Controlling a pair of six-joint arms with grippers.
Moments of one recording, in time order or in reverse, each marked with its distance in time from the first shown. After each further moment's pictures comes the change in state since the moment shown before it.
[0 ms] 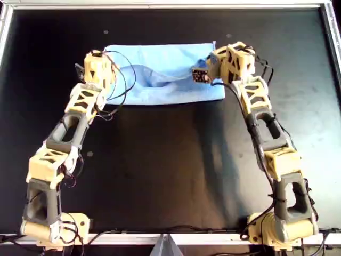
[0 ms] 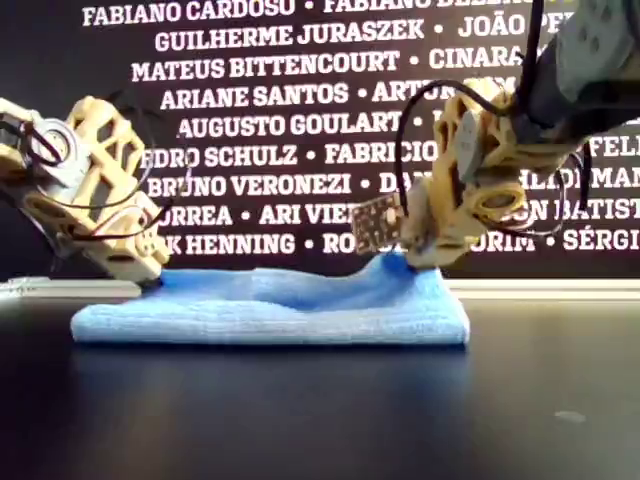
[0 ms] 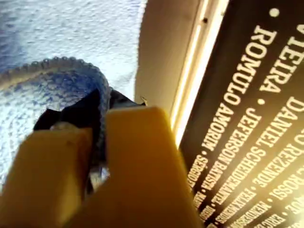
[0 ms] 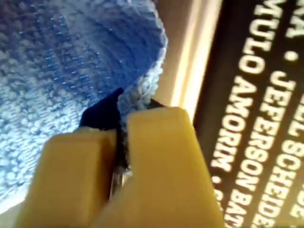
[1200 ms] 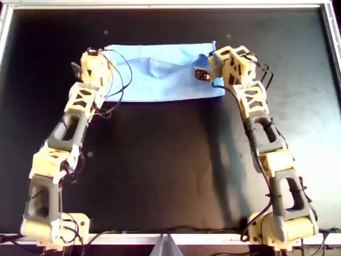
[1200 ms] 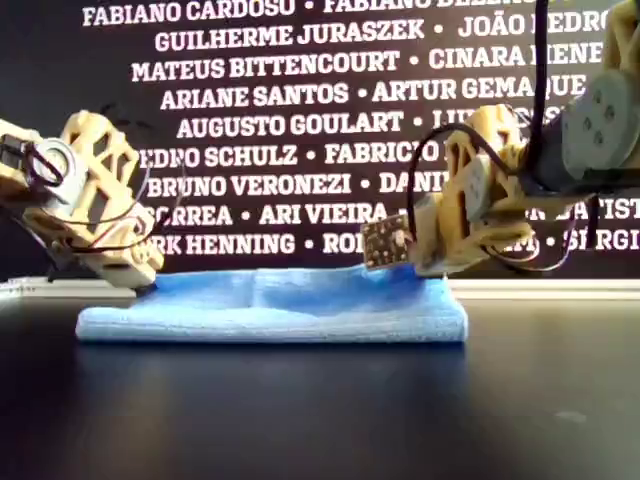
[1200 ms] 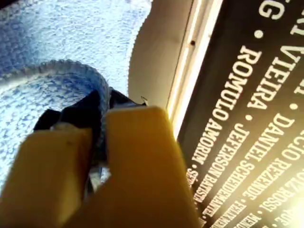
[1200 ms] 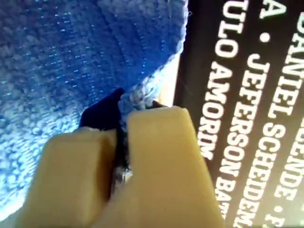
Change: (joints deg) left arm 2.0 -6.8 -8.5 0.0 -0.3 -0.1; right arm -1.4 -13.4 -14.7 -6.5 0.0 -0.1
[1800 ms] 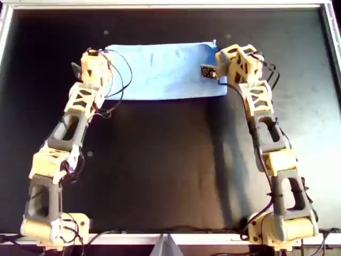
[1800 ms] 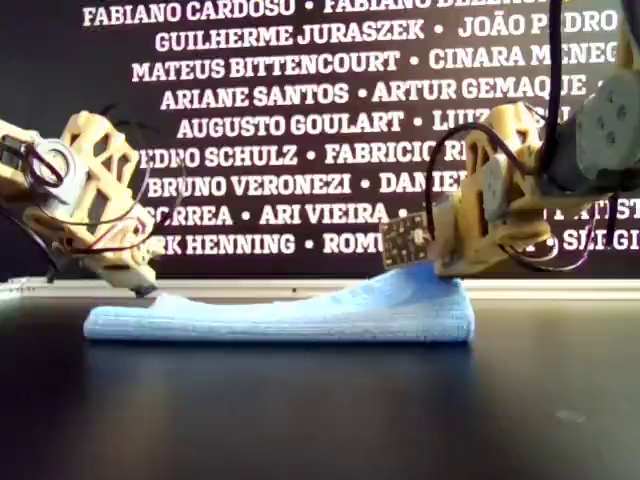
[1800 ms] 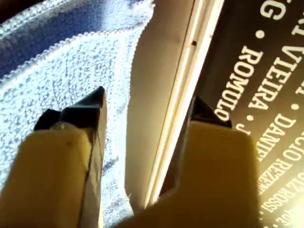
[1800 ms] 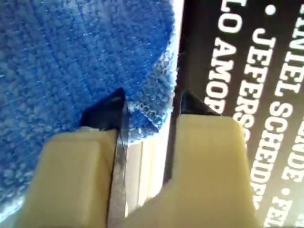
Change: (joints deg) left arm 0.0 0.0 0.0 0.0 0.0 0.0; right arm -2.5 0.0 0.0 0.0 -0.4 0.4
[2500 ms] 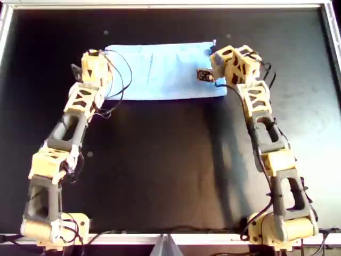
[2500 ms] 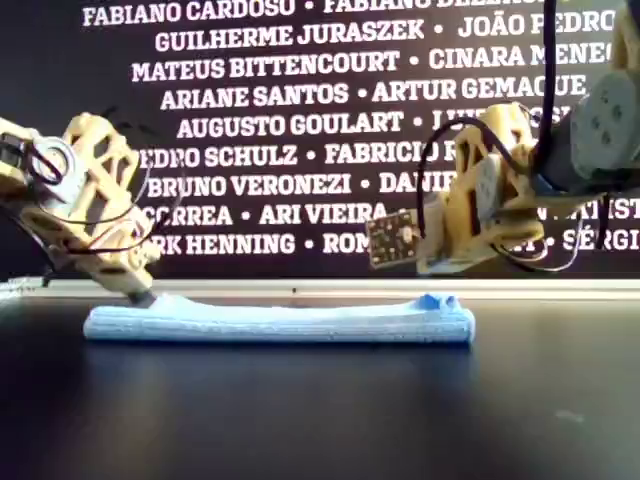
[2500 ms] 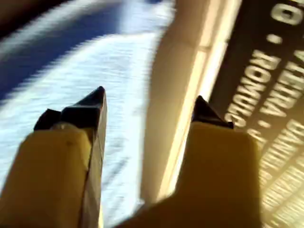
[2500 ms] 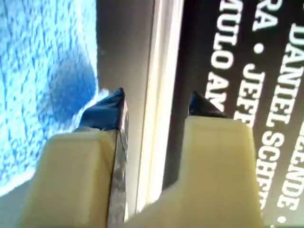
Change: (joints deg) left arm 0.0 2.7 3.0 5.4 -0.2 0.0; right arm 0.5 0.0 0.0 0.0 -4.9 -0.4
